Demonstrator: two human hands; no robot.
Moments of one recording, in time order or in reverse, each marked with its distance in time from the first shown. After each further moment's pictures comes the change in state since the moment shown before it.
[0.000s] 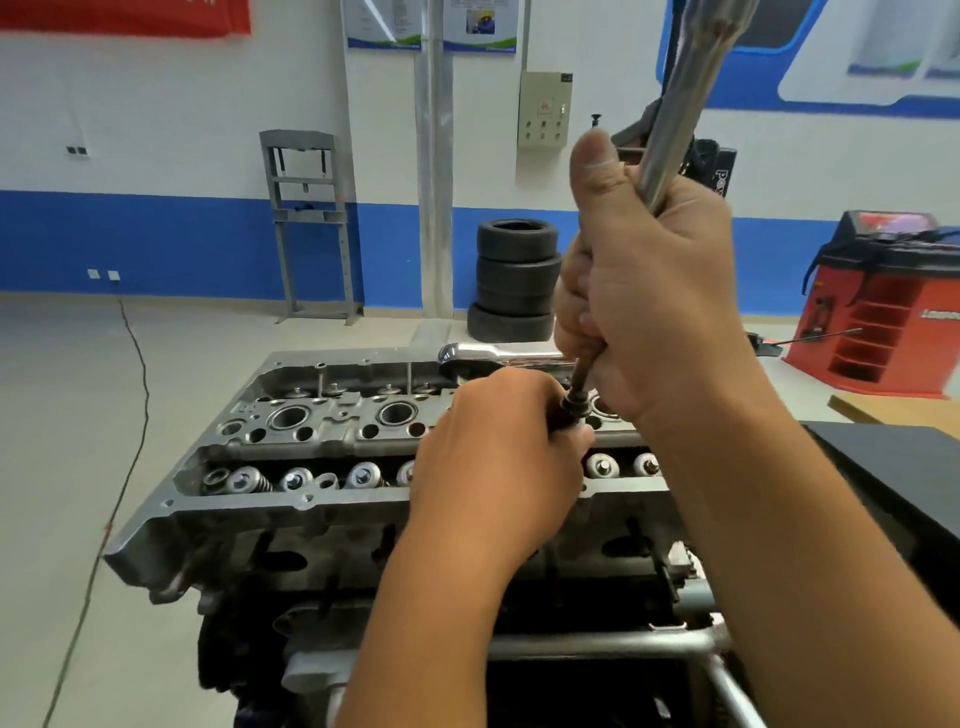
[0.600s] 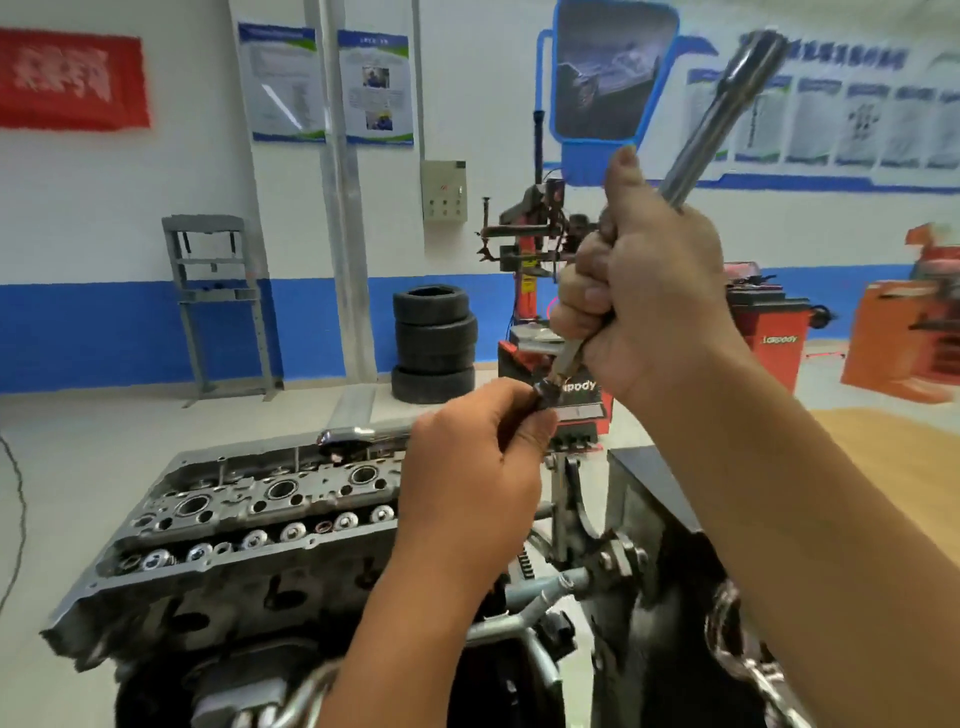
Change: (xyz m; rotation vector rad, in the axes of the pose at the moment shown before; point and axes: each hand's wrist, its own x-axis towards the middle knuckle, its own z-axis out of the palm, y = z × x) left_hand -0.046 0.121 0.004 -0.418 0.196 0.392; right_hand -0.028 -0.158 -0.076 0.185 0.231 0.029
